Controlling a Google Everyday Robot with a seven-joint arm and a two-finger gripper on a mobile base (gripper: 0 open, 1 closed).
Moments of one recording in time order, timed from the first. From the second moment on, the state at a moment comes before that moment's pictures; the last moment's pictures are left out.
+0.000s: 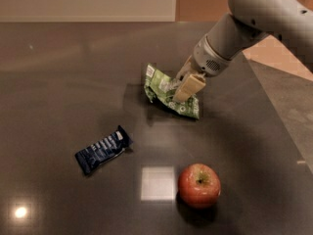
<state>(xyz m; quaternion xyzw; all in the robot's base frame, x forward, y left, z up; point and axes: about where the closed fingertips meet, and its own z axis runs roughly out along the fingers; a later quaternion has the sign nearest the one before) 0.585 -0.075 0.860 -0.62 0.73 0.14 0.22</state>
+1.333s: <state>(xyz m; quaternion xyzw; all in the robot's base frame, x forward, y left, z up) 0.536 -0.114 0.919 -0.64 0.72 0.16 0.19</state>
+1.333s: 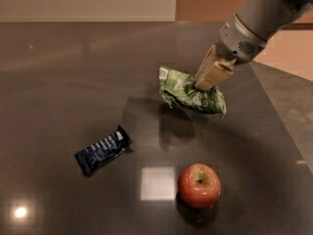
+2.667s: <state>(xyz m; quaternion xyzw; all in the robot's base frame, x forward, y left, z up) 0.460 -0.133 0.897 -0.61 0.75 0.19 0.17</state>
